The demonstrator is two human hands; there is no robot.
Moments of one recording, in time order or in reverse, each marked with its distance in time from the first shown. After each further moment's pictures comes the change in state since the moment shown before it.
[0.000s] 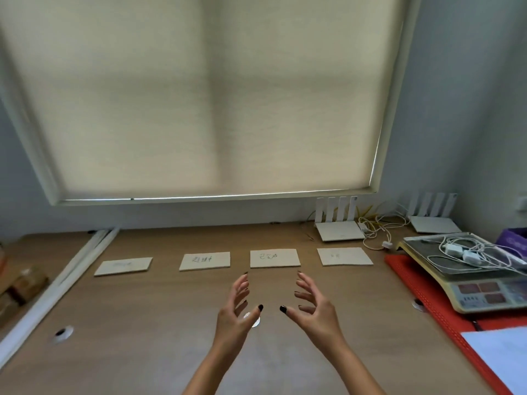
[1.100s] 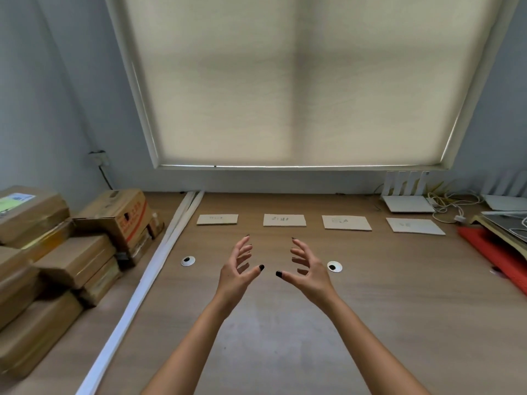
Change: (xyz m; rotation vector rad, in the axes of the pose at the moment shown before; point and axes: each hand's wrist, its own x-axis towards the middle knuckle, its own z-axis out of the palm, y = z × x) left_hand -0.125 -0.005 -0.270 0.078 0.089 -0.020; right_hand -0.120 -0.120 0.231 0.000 -0.203 -0.081
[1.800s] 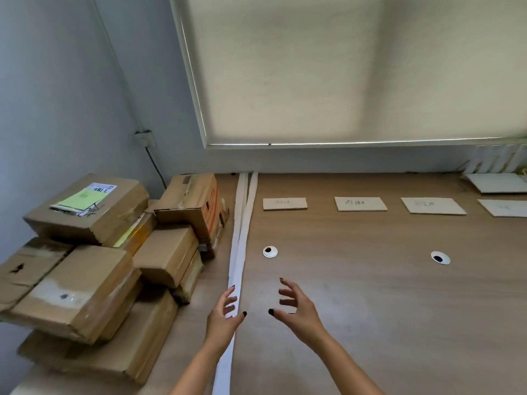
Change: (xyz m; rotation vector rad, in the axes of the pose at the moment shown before) left_hand -0.005 -0.200 -0.314 0.093 0.091 -0.441; right_hand 0.023 -0.033 0.355 0.152 -0.186 0.310
